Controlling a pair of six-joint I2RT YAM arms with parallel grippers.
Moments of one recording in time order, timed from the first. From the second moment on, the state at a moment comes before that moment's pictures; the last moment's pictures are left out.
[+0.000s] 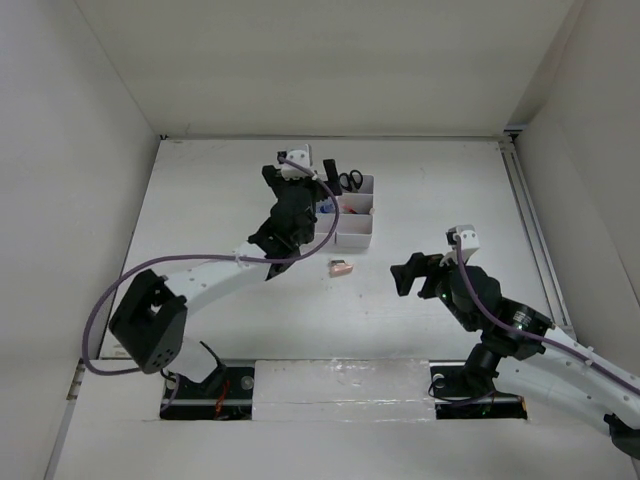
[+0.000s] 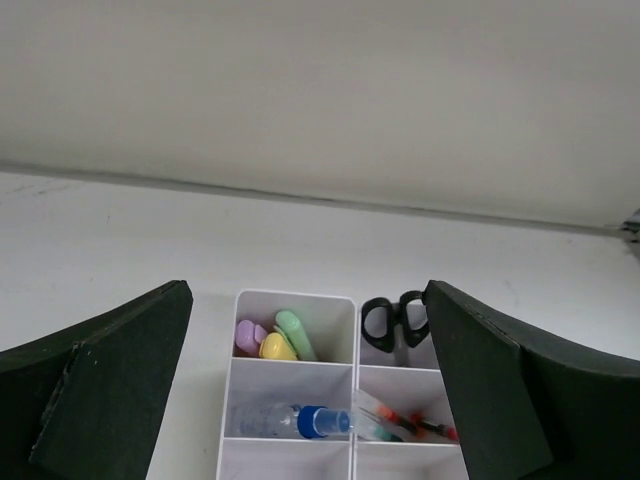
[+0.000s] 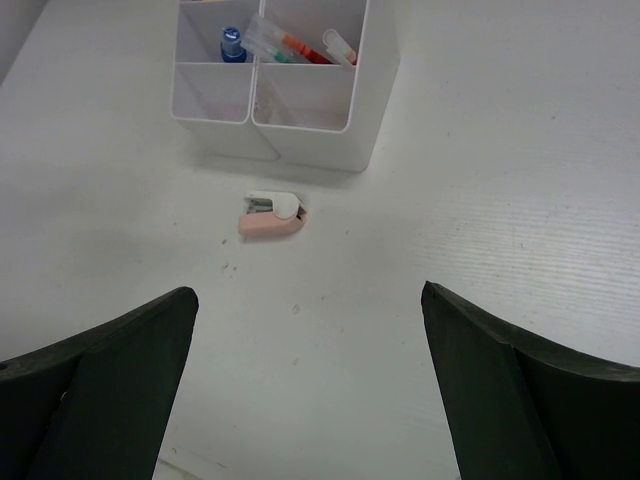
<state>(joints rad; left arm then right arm) -0.77 1.50 0.98 0.59 -0.72 -0.15 0.95 0.57 0.60 -0.39 0.53 0.52</state>
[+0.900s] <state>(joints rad) -0.78 1.04 0.73 -0.20 -0.57 -0.71 0.90 1.34 0.68 0.03 -0.01 -0.04</state>
